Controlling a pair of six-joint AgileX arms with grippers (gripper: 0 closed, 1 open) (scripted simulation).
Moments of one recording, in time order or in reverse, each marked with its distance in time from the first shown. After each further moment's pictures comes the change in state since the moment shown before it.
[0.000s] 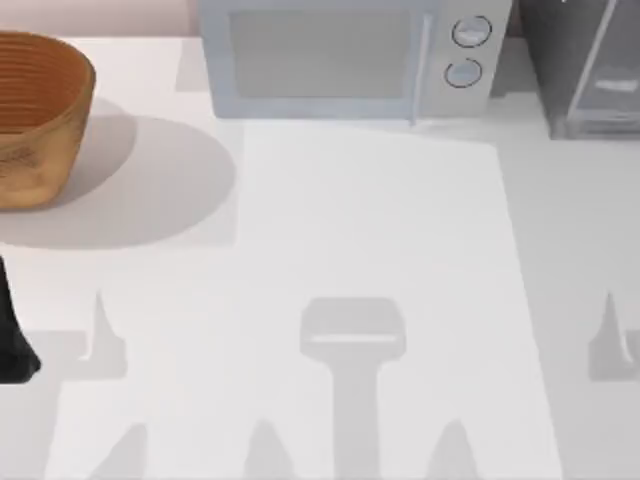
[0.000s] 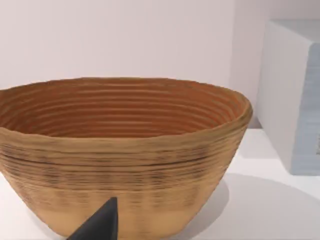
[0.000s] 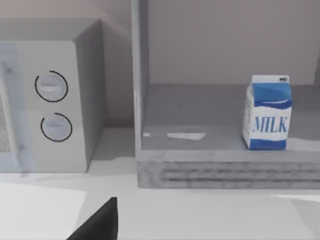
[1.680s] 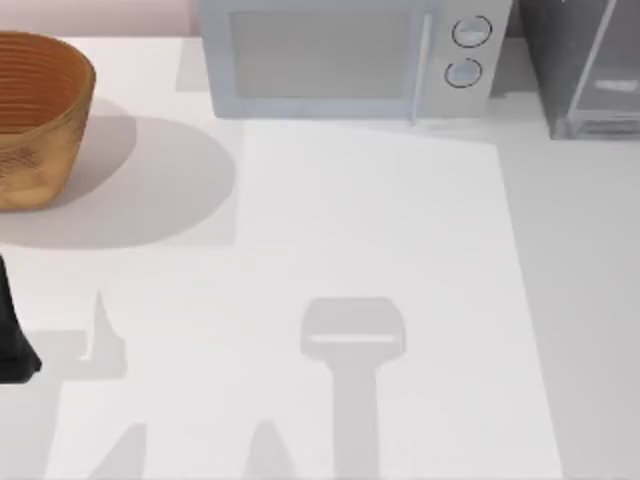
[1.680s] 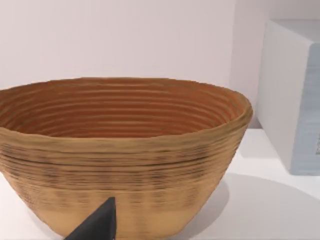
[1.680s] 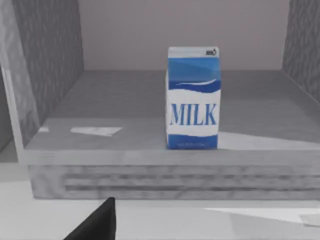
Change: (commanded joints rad) left arm 0.000 0.000 0.000 0.000 0.000 0.000; right arm -0.531 1.785 0.182 1.609 -0.511 0.018
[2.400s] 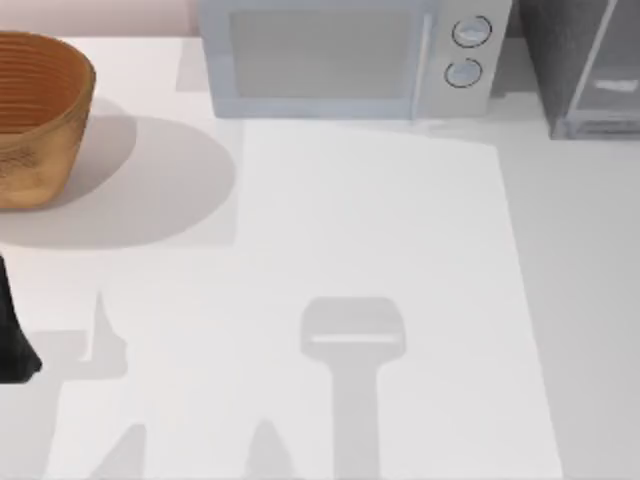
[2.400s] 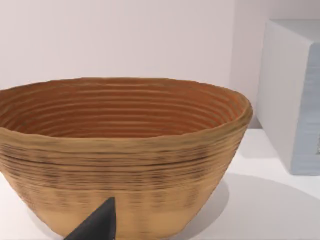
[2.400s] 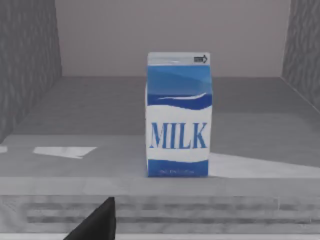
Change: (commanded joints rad) left arm 0.000 0.000 0.000 0.000 0.000 0.000; right arm 0.081 0.178 0.221 -0.046 0.091 -0.007
